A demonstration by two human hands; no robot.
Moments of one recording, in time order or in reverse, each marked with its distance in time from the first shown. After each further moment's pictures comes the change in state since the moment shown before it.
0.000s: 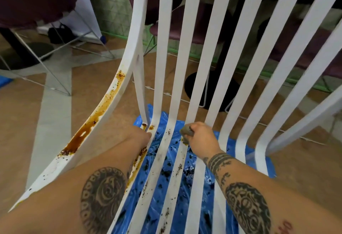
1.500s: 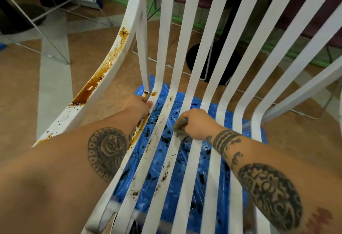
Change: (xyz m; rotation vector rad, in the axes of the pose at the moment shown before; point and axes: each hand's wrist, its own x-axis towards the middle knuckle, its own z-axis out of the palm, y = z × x) left_hand -0.014 -0.023 0.003 -0.010 0.067 0.089; right_hand -0.056 -0.016 0.000 -0.238 -0.351 -0.011
